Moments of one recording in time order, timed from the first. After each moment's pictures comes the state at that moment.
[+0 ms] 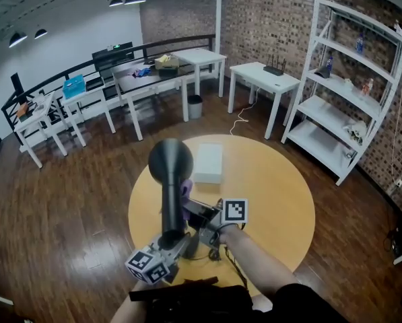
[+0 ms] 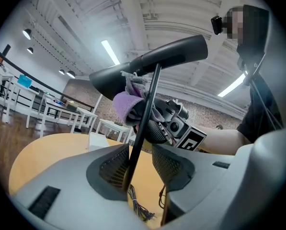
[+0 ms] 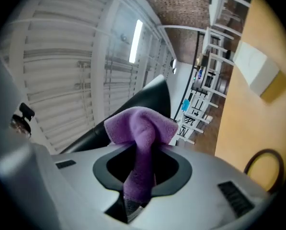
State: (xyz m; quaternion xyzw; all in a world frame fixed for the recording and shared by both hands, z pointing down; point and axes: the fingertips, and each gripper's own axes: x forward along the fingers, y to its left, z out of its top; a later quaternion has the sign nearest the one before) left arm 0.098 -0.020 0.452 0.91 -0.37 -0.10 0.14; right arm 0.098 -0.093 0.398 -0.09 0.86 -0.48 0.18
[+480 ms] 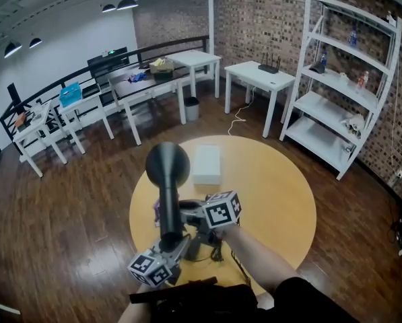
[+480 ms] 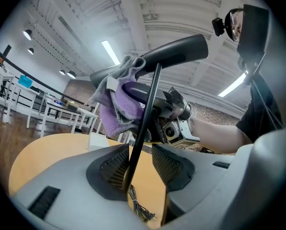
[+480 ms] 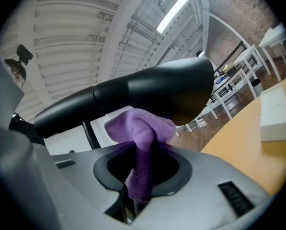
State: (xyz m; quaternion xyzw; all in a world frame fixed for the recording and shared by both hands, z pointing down) left arm 0.099 -0.020 0.451 0.91 -0.37 -0.11 0.15; right arm 0.060 -0.068 0.404 -0.06 0.95 -0.31 -0.01
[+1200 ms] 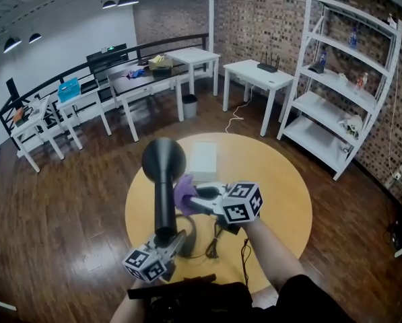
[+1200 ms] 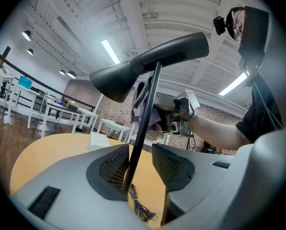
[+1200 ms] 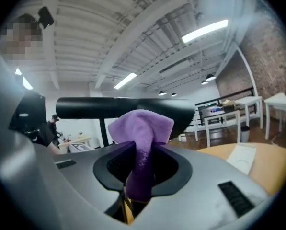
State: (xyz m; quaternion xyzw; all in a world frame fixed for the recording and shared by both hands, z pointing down) left arm 0.099 -0.020 0.456 0.91 -0.38 -0.09 0.14; right arm 0.128 -0.078 0.385 -0.15 0.98 -0.14 -0.08
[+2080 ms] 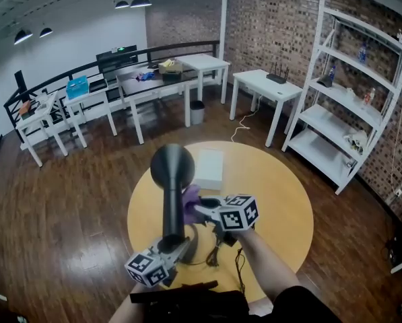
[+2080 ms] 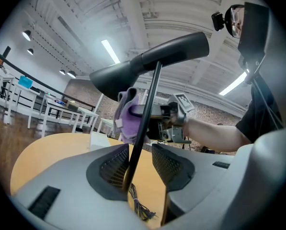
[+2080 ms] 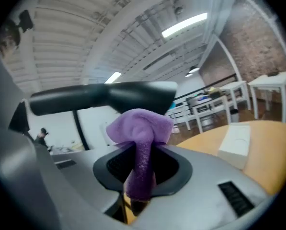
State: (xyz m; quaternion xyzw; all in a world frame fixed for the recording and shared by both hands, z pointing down) left arm 0.103 -0.018 0.452 0.91 -0.38 -0.09 0.14; right arm 0.122 -0.100 0.424 -0.20 0.95 -0.21 -0.10
